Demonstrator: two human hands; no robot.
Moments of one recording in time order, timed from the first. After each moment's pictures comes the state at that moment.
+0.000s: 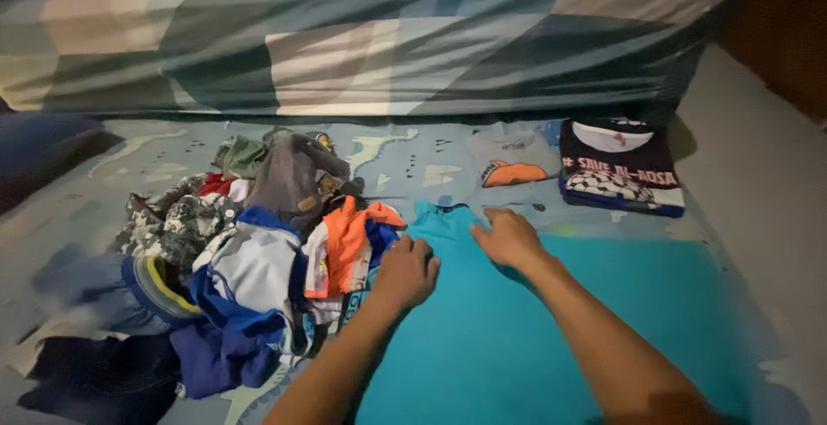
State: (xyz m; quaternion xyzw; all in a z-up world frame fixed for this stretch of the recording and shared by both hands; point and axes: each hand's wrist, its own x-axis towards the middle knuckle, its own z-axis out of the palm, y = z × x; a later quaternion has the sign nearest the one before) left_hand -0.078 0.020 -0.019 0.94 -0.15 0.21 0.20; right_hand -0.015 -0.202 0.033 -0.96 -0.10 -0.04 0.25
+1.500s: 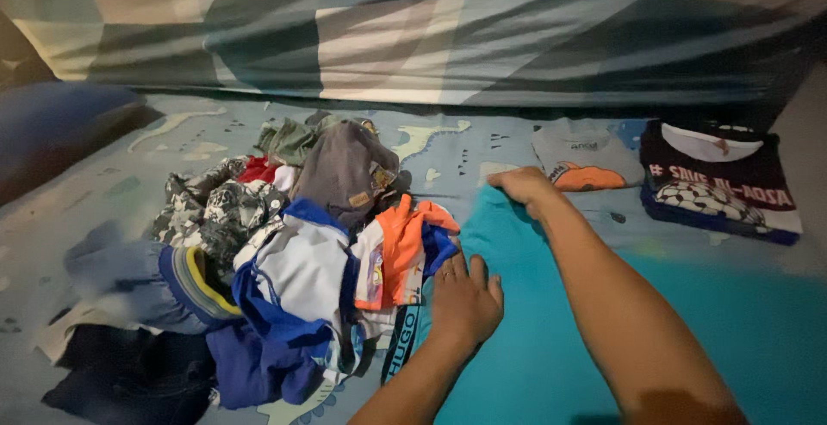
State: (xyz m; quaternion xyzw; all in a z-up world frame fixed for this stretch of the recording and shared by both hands) left_hand -0.095 0.003 -0.034 0.96 -0.04 0.23 0.17; right_hand 0.154 -0.118 -0.009 -0.84 0.06 0.10 0.53
